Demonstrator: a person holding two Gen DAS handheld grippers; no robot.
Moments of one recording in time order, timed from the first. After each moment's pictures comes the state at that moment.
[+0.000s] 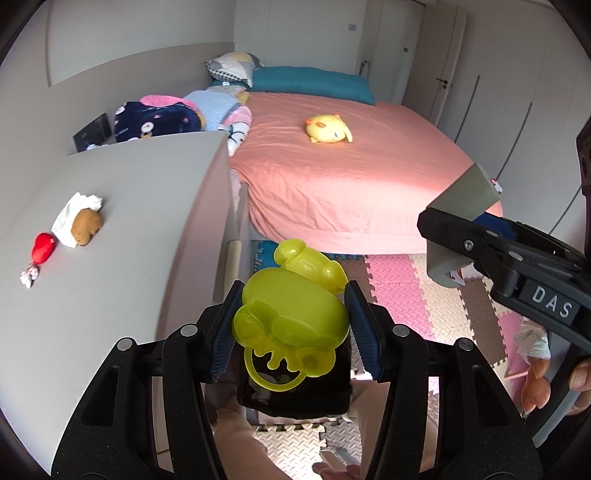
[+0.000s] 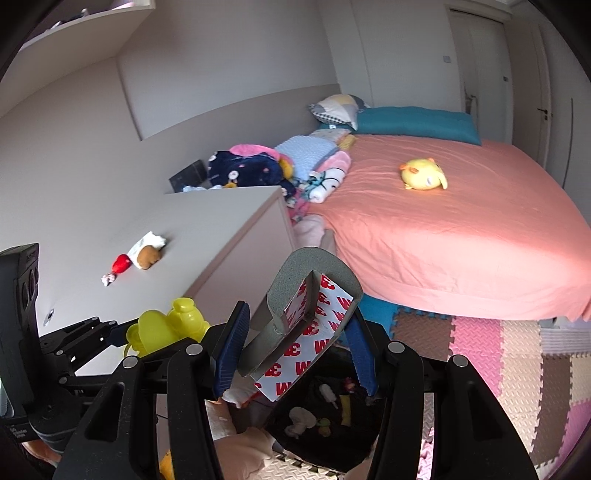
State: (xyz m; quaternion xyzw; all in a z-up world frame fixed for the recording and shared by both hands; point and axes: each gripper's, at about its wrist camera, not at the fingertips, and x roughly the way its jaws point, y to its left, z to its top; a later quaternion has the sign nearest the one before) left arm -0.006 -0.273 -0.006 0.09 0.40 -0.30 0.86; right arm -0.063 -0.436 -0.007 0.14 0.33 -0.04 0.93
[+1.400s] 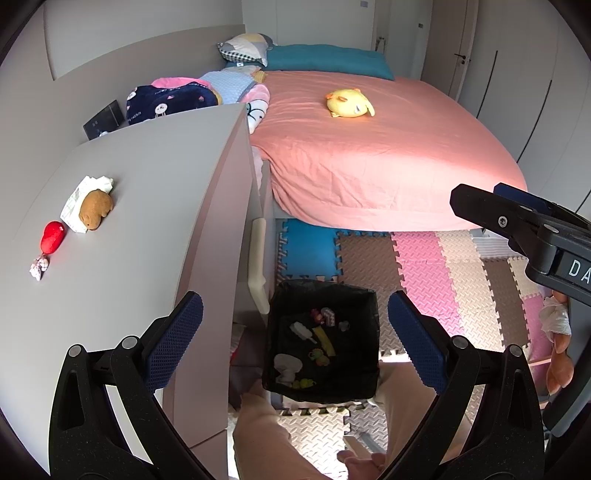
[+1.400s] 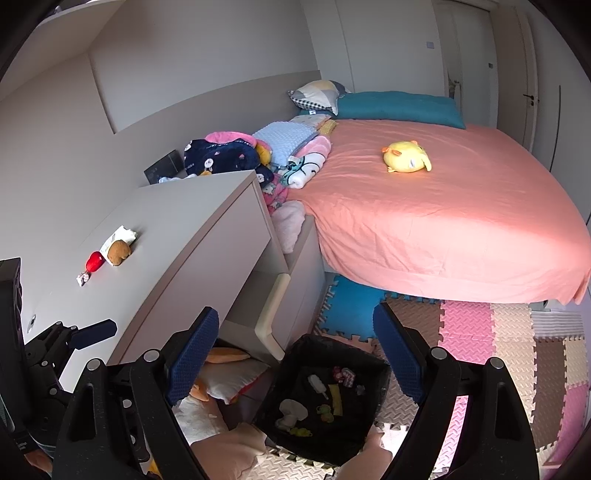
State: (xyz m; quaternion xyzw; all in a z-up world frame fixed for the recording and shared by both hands) left arm 0.009 -0.270 -0.031 0.13 0.43 -0.26 0.86; right arm -0.045 -0.442 -0.027 0.14 0.35 -0.06 0.92
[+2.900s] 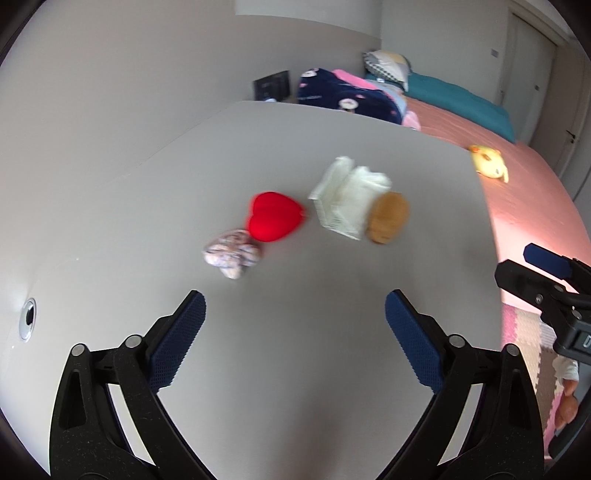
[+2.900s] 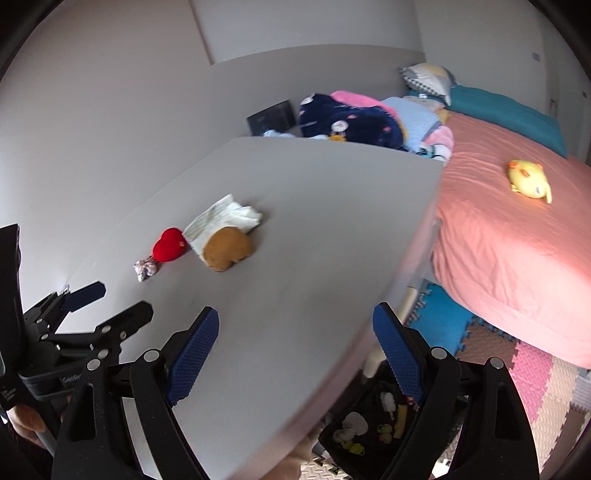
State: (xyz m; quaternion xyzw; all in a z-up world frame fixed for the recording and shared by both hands) left arm 0.122 -0.055 -0.029 0.03 0.43 -0.05 0.90; right arm 0.123 -0.257 -0.041 0.08 0.40 0.11 0.90
